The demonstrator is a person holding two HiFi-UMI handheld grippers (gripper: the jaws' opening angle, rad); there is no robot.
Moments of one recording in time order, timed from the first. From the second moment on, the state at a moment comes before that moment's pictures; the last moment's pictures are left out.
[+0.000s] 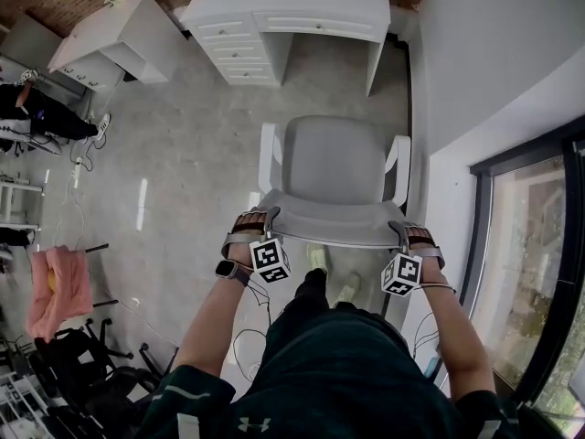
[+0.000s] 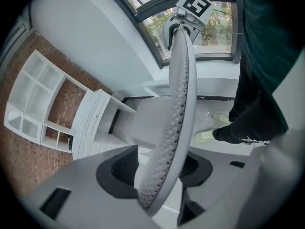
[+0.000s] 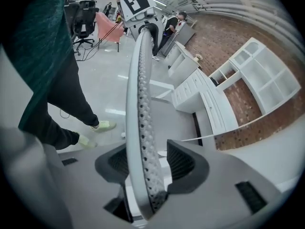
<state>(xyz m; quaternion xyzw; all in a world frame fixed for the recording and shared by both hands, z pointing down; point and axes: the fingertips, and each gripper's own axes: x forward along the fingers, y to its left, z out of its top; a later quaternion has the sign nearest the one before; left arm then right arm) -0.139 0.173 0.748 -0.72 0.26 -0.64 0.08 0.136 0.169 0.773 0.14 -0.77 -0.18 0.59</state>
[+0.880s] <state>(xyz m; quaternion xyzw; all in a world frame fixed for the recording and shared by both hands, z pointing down) -0.161 0.115 0.766 -0.70 0.25 -0.65 0.13 0.119 0.106 0.781 0.17 -0.78 -0.21 0.57</state>
